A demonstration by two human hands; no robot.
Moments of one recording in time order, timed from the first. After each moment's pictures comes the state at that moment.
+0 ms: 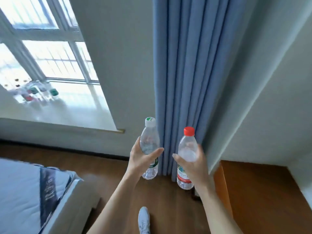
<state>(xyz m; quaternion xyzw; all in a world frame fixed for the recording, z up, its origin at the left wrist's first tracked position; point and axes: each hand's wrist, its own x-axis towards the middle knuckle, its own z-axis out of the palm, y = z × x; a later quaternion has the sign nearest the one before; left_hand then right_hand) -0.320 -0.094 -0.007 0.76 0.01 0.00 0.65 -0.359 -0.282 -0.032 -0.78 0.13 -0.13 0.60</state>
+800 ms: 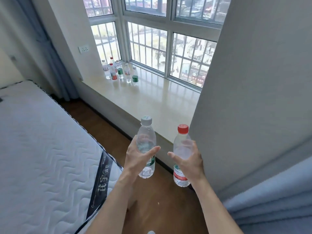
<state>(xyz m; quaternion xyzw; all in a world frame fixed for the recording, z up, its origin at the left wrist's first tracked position) -0.147 0.257 -0.027 0.74 0.22 0.19 0.60 -0.082 0.077 -0.032 -0.82 -0.09 0.04 0.57</state>
